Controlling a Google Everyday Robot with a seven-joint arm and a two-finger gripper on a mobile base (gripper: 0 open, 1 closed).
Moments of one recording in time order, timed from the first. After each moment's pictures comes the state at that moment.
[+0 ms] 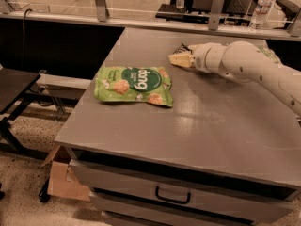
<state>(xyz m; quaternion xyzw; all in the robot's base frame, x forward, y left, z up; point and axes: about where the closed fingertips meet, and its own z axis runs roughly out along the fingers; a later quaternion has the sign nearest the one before) 0.793 -0.148 0.834 -0.24 0.78 0.09 0.57</state>
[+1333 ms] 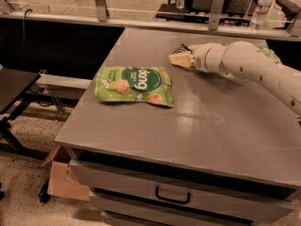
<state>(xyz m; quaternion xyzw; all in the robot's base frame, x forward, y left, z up) 0.793 -0.148 0.835 -0.24 0.78 0.09 0.57</state>
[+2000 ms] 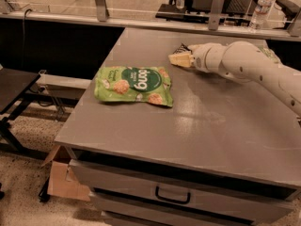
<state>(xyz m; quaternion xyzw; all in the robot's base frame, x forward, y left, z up) 0.793 -0.148 0.835 -0.24 0.78 0.09 0.57</state>
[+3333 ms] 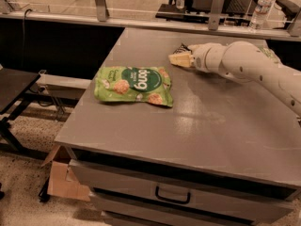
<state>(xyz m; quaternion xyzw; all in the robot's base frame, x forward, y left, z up) 0.793 -0.148 0.835 -0.24 0.78 0.09 0.57</state>
